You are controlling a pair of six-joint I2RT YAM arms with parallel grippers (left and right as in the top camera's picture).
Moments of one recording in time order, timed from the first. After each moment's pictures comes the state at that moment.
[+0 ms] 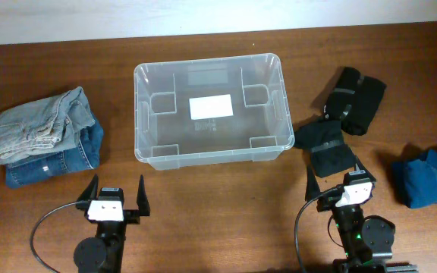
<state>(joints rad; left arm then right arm) -0.01 0.01 0.01 -0.07 0.05 0.07 -0.04 0.01 0.01 -0.06 -0.14 -0.05</state>
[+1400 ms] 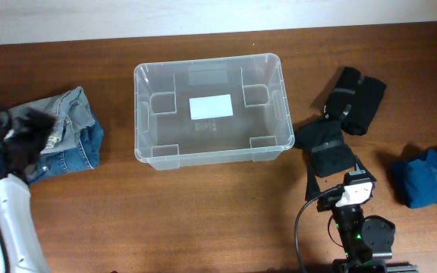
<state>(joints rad) 0.52 1.39 1.19 -0.68 0.16 -0.73 -0.04 0.01 0.01 -0.06 -0.14 -0.05</state>
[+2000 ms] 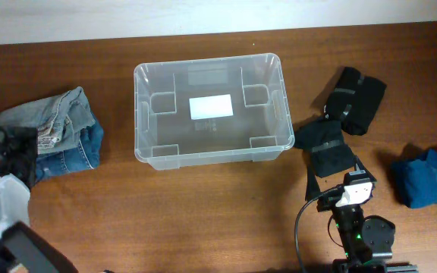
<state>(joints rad) 0.63 1.62 0.98 -0.20 0.13 -0.89 -0.04 0.01 0.01 -0.06 -0.14 -0.05</state>
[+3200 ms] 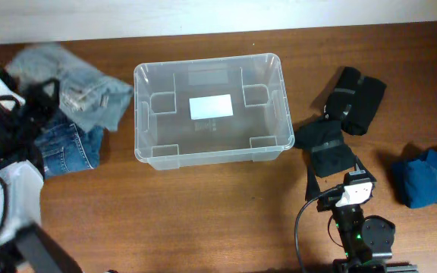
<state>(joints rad) 0.48 1.58 1.05 0.22 0.67 -0.64 -0.04 0.01 0.01 -0.06 -0.14 -0.05</state>
